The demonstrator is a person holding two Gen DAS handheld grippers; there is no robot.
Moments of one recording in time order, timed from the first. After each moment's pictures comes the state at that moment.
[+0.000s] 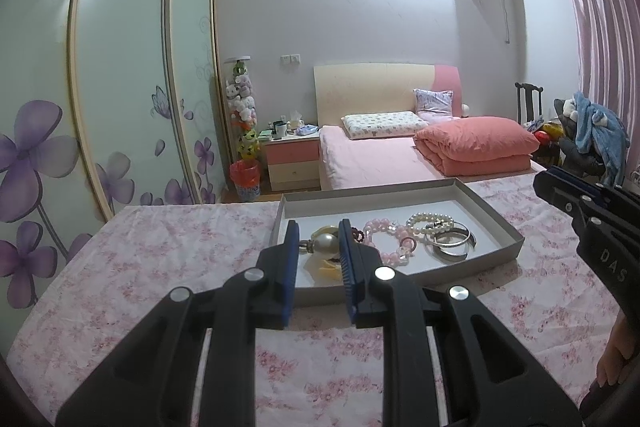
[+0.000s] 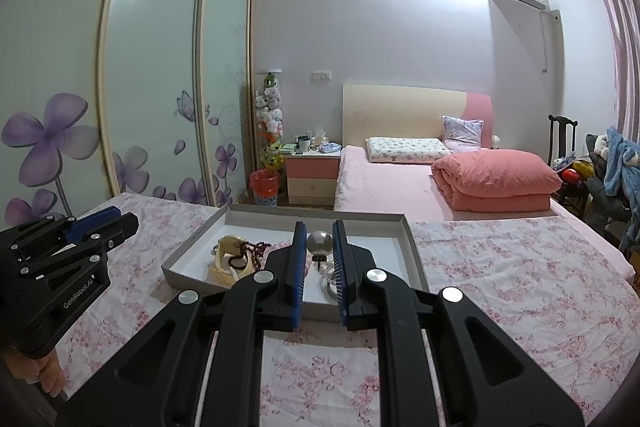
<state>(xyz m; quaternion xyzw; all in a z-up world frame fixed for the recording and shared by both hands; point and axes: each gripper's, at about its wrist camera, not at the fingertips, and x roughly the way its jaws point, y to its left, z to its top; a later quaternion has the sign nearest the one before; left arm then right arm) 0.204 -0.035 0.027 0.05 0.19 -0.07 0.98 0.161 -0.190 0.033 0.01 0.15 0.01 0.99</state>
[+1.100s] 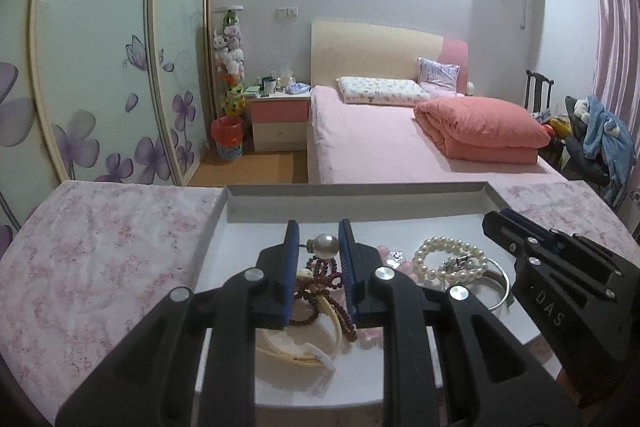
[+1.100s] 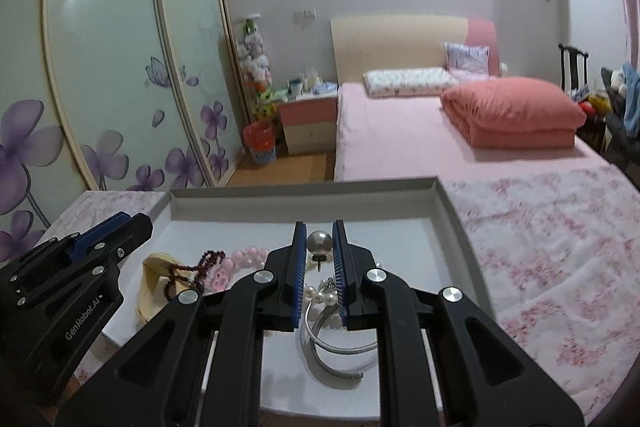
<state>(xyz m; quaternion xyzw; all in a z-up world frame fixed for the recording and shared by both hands) 0.356 -0.086 -0.022 0.02 0.27 -0.08 0.96 0.318 -0.219 -0.025 0.08 0.27 0.01 0.96</state>
